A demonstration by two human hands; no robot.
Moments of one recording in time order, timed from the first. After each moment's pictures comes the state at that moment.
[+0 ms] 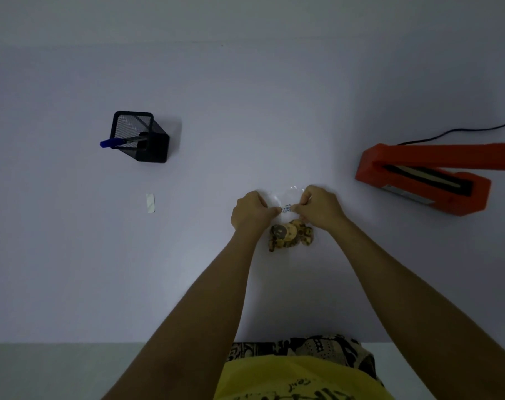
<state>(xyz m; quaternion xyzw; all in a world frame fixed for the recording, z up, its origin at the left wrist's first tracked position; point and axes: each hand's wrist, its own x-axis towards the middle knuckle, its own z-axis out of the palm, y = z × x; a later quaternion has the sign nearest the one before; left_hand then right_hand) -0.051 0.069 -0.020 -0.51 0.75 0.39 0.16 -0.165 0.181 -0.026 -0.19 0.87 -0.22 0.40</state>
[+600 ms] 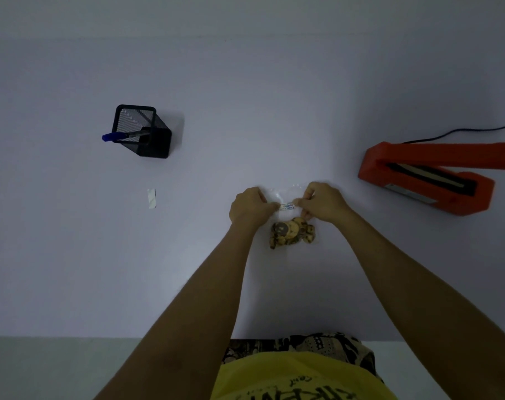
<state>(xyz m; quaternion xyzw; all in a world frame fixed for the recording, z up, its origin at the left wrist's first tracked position) -0.049 0.062 -0.024 -0.49 0.76 0.40 0.16 -0.175 0.179 -0.021 -0.18 0.84 -0.22 0.45</state>
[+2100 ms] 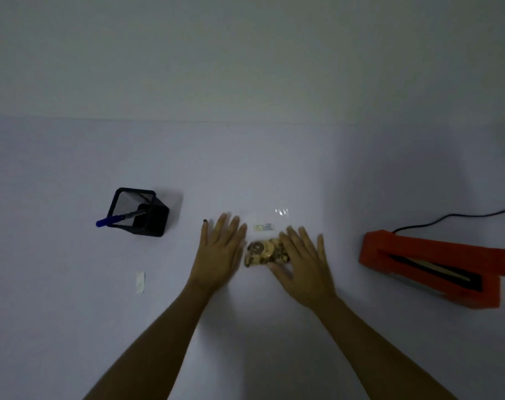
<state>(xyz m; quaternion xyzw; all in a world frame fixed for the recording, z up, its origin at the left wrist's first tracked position) -0.037 -0.039 -0.064 -0.18 0.98 0.09 0.03 -0.173 0.146 -0.056 -0.47 0.86 -0.12 0.14</state>
